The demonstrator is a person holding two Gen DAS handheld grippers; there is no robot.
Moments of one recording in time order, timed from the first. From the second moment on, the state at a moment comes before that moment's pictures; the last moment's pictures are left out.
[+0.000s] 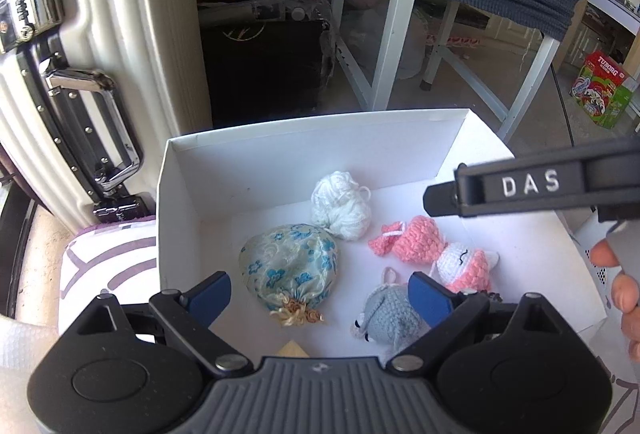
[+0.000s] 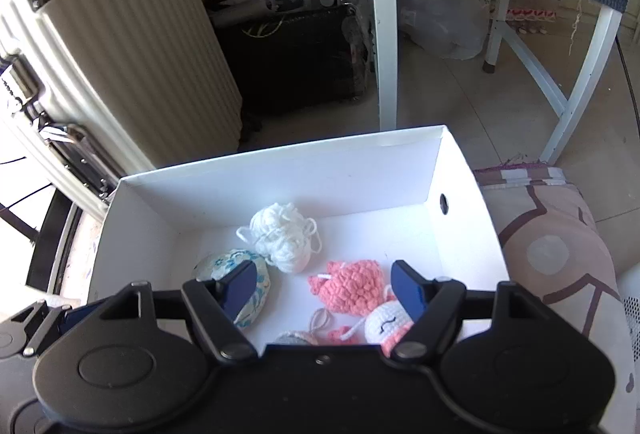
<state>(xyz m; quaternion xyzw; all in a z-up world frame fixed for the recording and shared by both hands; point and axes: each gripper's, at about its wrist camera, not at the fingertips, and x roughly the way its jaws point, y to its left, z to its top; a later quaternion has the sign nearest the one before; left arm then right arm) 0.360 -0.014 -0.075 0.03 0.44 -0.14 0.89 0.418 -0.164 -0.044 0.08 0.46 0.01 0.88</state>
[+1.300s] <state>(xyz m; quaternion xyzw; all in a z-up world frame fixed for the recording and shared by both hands) 0.188 -0.006 0.022 -0.01 0.40 -0.07 0.91 0.217 -0.217 0.052 0.00 0.35 0.04 0.94</state>
